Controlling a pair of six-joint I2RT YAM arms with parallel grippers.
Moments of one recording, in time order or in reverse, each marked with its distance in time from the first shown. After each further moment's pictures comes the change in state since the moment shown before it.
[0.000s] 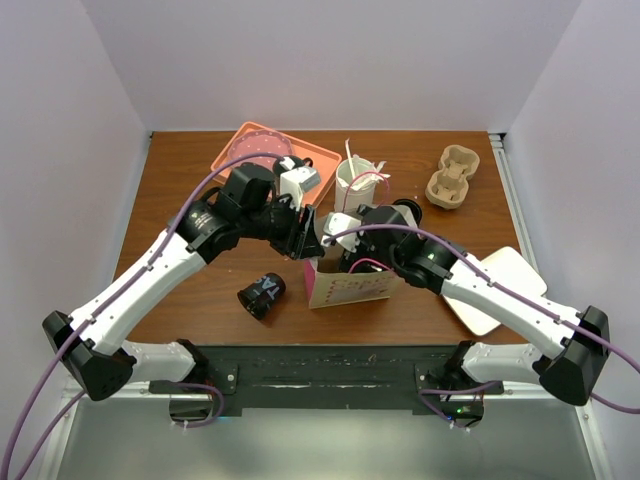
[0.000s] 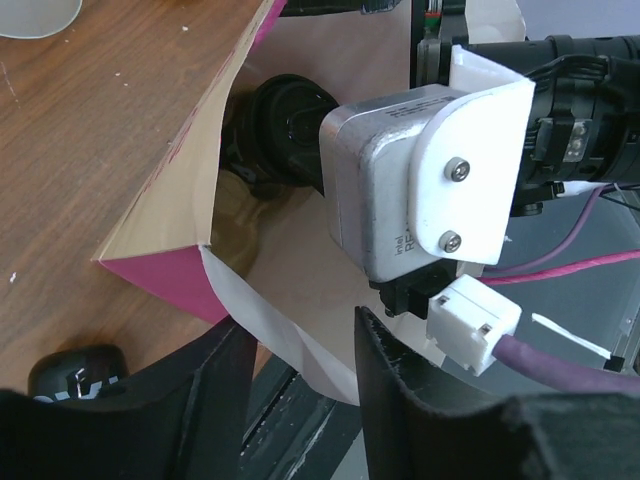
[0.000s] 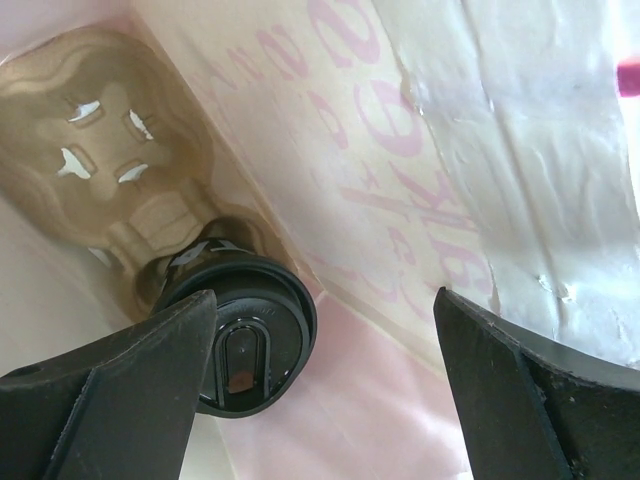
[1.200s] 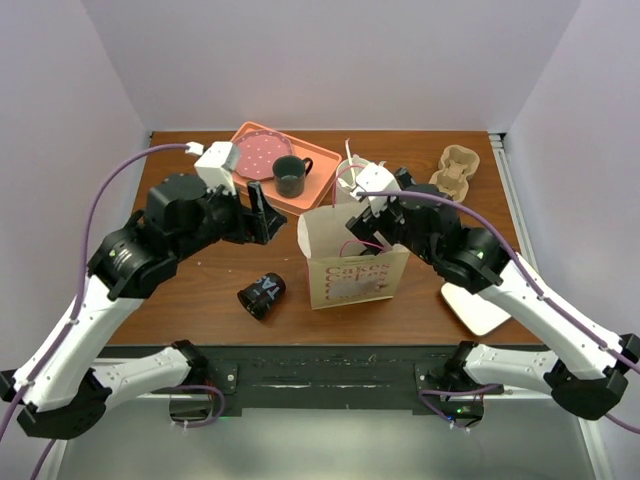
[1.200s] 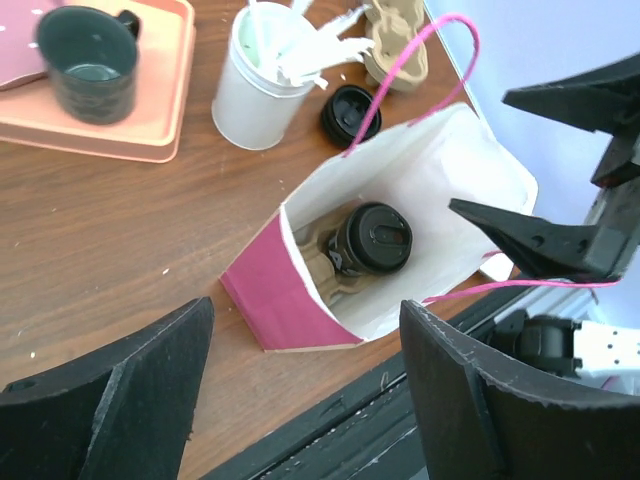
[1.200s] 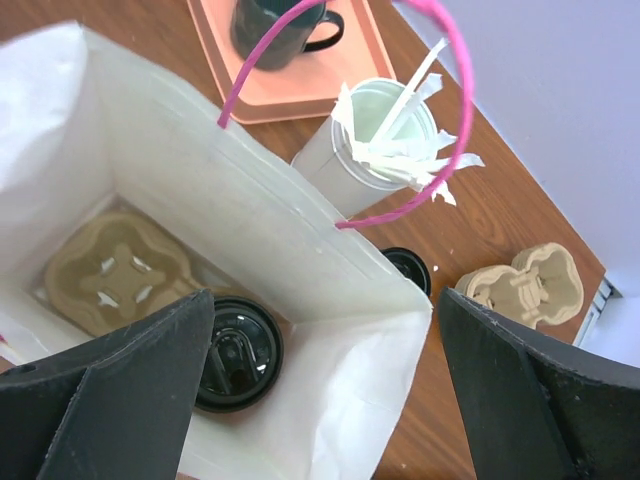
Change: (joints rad) left arm 0.000 -0.241 0.099 -0.078 -0.479 -0.188; right arm -0.010 -0.104 0.233 -0.056 0.097 0.233
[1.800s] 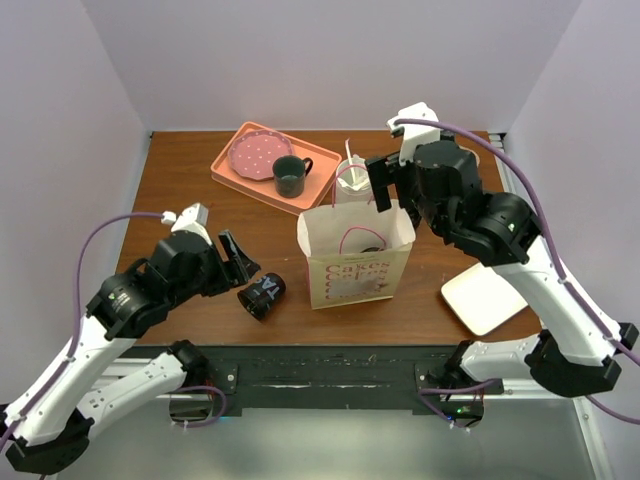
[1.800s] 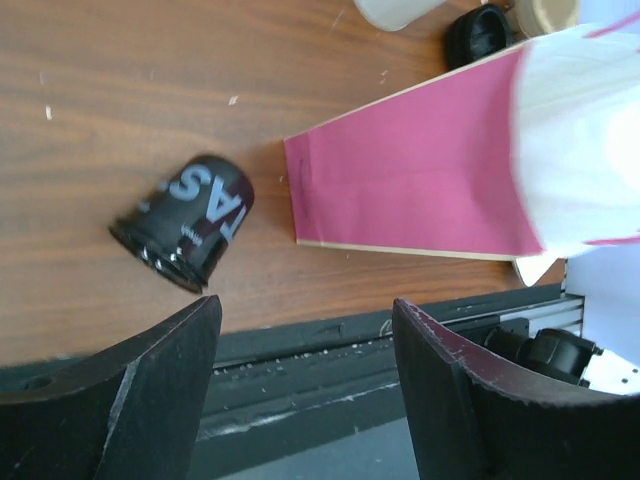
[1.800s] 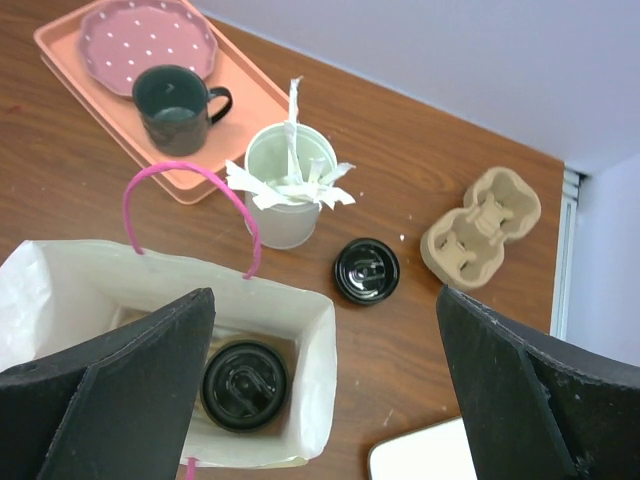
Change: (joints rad) left arm 0.000 -0.283 -0.362 -0.180 -0.131 -0.399; right arm -0.002 0.157 0.480 -0.272 0.280 0.330
